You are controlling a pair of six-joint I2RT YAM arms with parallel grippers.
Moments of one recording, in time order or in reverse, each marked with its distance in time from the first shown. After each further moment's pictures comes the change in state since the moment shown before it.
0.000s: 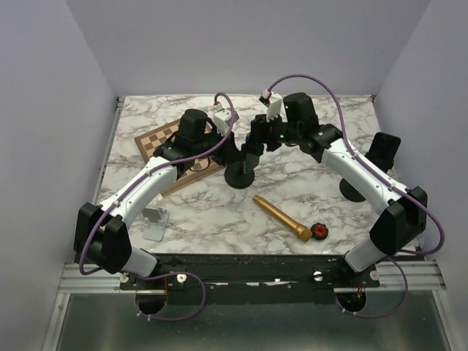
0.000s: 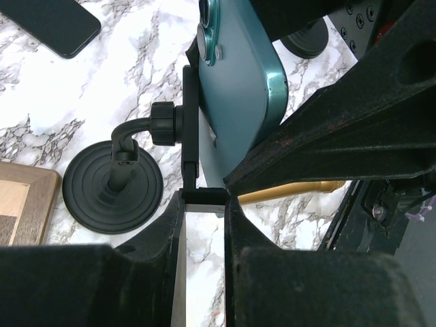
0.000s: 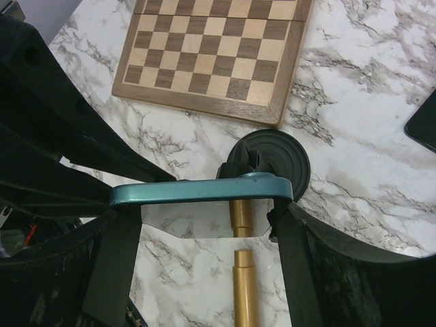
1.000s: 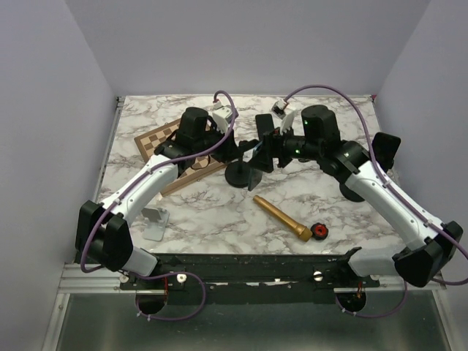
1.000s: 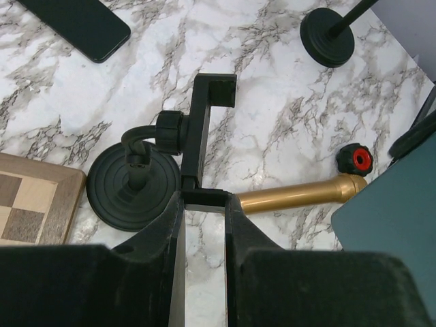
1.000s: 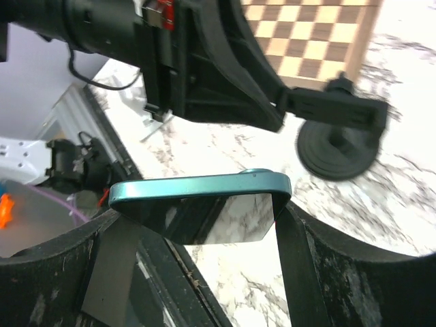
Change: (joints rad) left arm 0.001 0.015 0.019 0.001 -0.050 0.014; right arm 0.051 -0.227 -0.089 -0.075 -0.100 0.084
